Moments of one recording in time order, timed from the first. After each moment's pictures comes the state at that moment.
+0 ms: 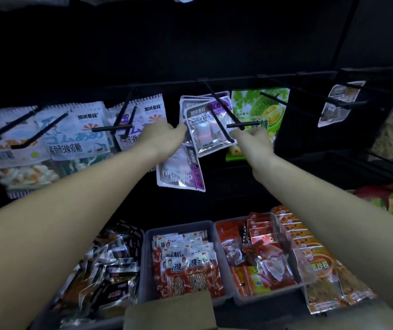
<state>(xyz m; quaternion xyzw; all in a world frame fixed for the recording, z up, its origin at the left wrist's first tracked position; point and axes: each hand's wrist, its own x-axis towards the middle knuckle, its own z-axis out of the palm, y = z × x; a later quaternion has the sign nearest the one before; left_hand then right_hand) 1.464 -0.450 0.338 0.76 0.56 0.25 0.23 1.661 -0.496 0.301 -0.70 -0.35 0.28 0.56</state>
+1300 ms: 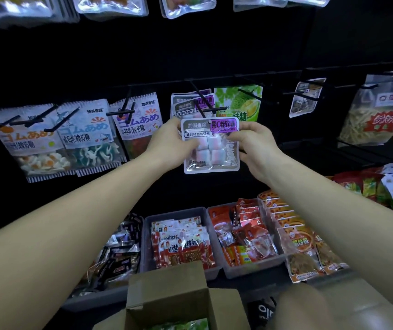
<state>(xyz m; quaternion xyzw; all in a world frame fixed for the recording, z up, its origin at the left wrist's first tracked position) 1.464 -0.559 0.341 0.75 0.46 0.34 0.33 1.651 -0.607 0.316 -0.57 -0.35 0.37 0.65</state>
